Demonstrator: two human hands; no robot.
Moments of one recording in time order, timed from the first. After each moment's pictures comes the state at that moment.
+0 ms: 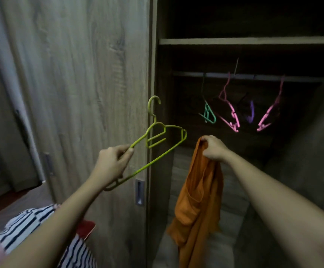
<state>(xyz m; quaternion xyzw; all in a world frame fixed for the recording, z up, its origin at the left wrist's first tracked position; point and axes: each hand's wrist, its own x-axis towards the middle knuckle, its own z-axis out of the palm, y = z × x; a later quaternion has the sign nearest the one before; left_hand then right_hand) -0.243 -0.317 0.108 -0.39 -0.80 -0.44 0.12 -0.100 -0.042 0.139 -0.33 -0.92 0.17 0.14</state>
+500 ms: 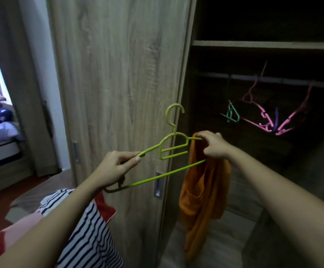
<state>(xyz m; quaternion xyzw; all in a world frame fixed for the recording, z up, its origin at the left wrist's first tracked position) -0.255 -0.404 0.091 -0.47 -0.74 -0.48 0.00 -0.126 -0.114 0.151 -0.21 -0.96 0.16 0.09</state>
